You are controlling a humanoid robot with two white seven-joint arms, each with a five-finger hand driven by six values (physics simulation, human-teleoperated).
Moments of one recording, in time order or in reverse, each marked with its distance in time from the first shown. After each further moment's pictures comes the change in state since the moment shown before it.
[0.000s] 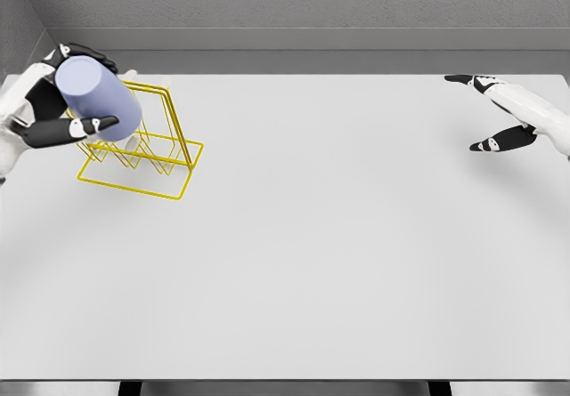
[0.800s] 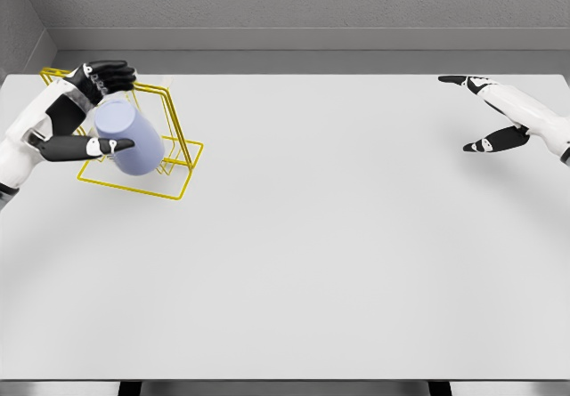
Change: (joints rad) left arm 0.008 -0.005 -0.028 0.006 -0.056 -0.001 -0.006; right arm 0.000 0.018 0.000 0.001 0.000 0.000 0.000
